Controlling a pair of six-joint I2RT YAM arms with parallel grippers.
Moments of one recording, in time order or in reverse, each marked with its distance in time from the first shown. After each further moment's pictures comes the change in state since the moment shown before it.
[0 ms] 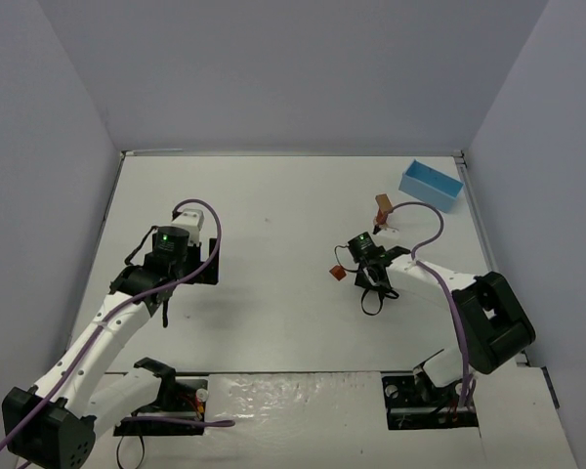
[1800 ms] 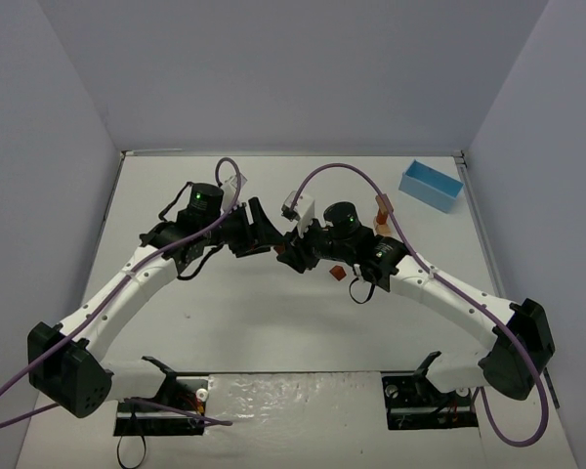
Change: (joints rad) left arm -0.151 0.319 0.342 0.135 0.620 -0.648; right arm 0.274 -0.161 0.298 0.300 -0.731 -0.784
